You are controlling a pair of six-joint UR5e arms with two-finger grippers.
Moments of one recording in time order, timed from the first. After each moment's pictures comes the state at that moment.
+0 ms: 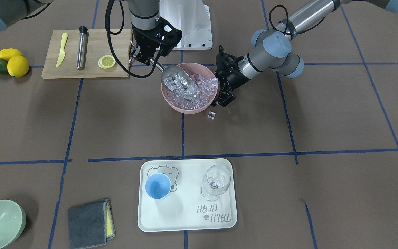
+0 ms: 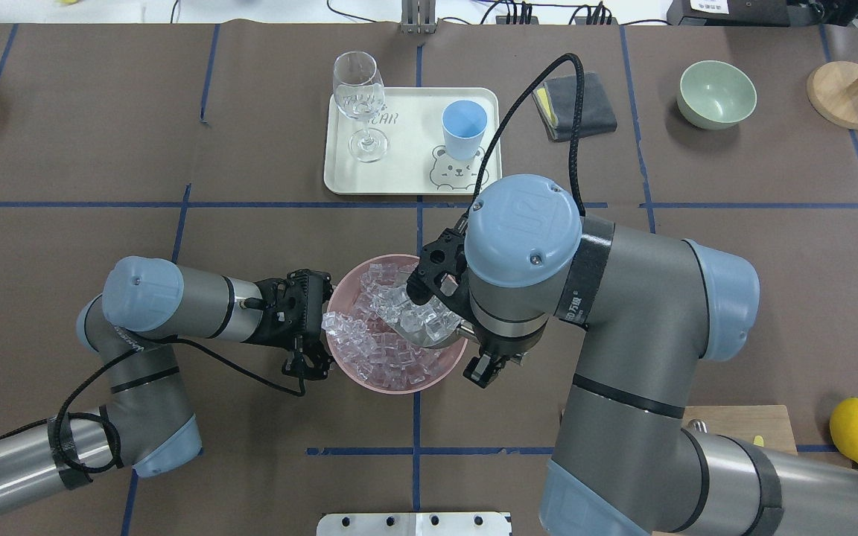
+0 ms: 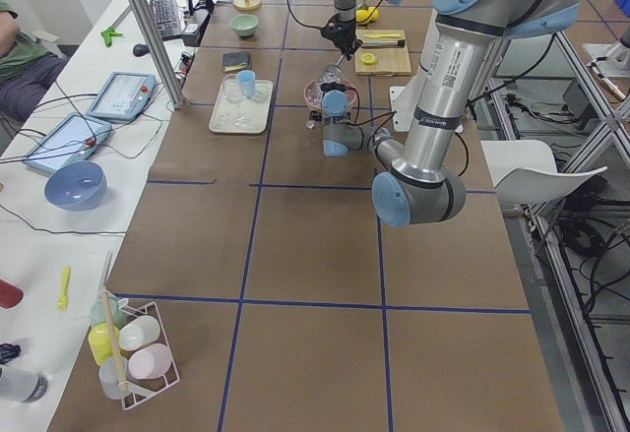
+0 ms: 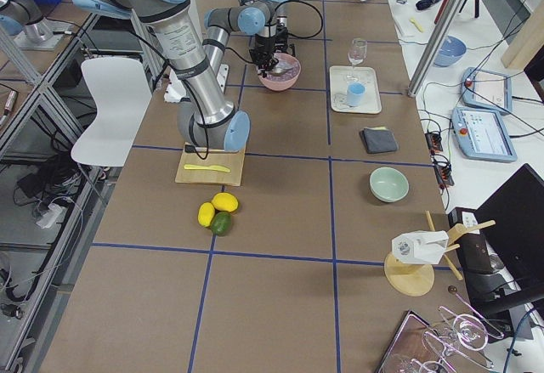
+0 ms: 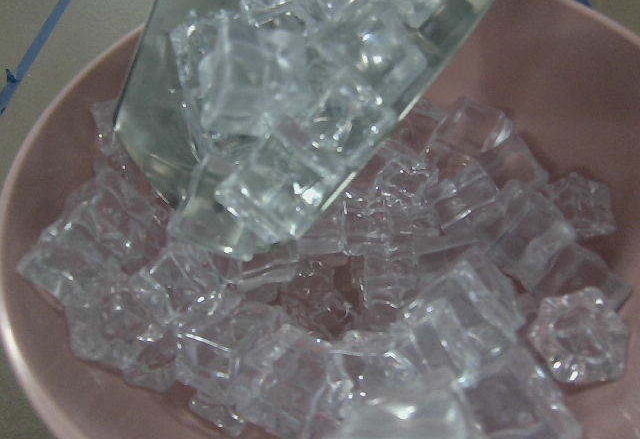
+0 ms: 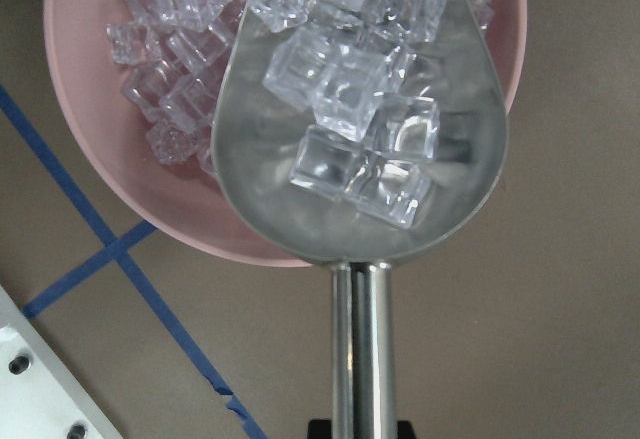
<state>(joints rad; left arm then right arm) -0.47 -1.98 -1.50 -2.68 -1.96 0.10 0.43 -0.89 2.00 -2.08 1.91 0.26</state>
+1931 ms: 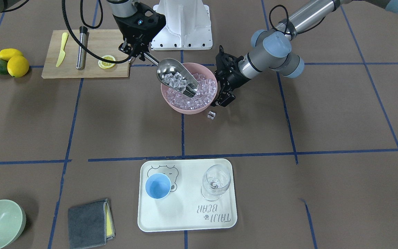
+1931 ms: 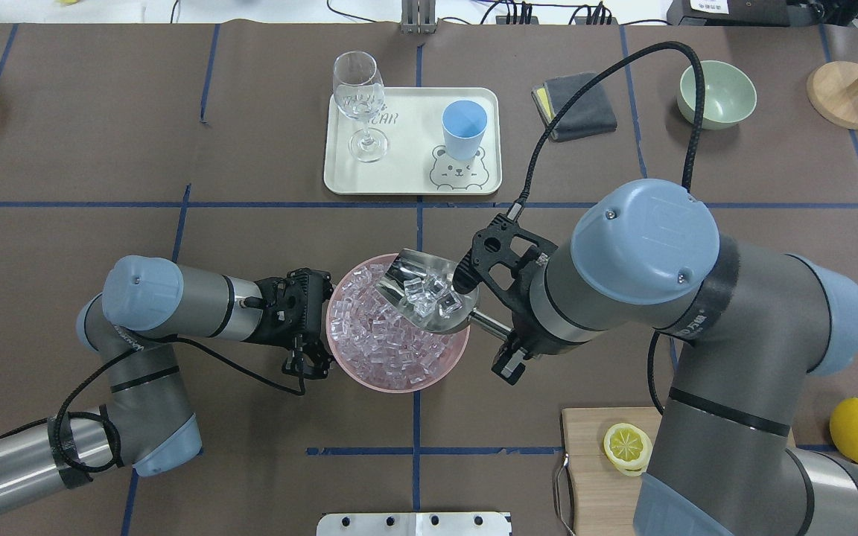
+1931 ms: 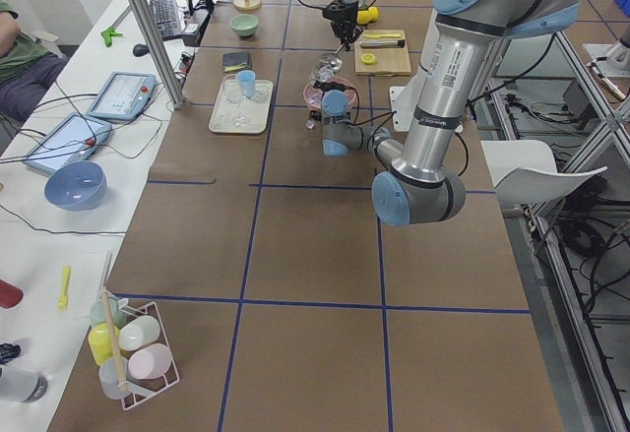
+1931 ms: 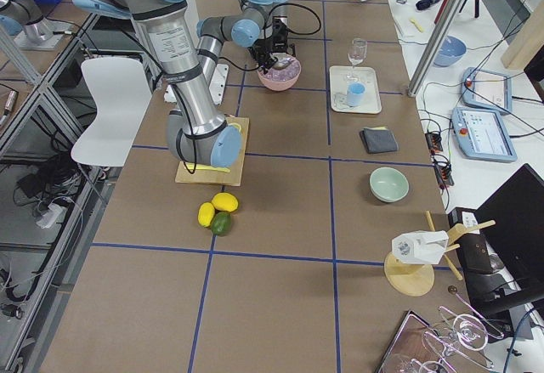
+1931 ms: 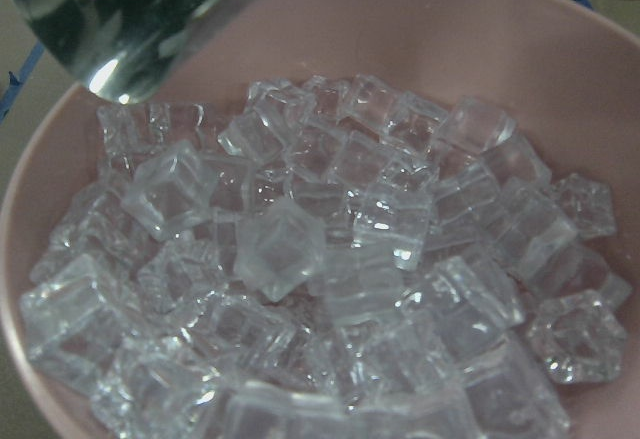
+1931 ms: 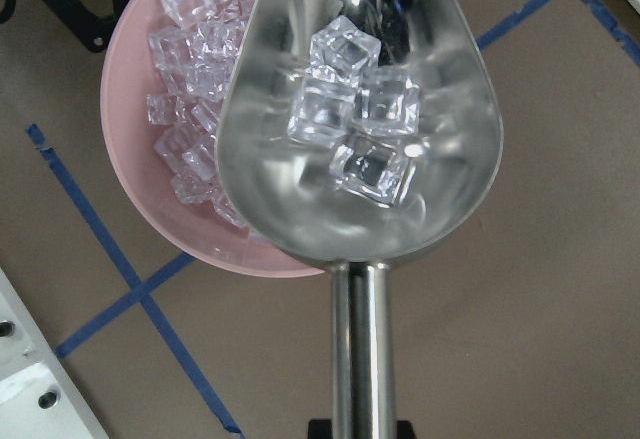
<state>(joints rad) -0.47 -1.98 -1.50 -2.68 -1.96 0.10 0.46 -1.06 2.15 -1.81 1.91 0.36</state>
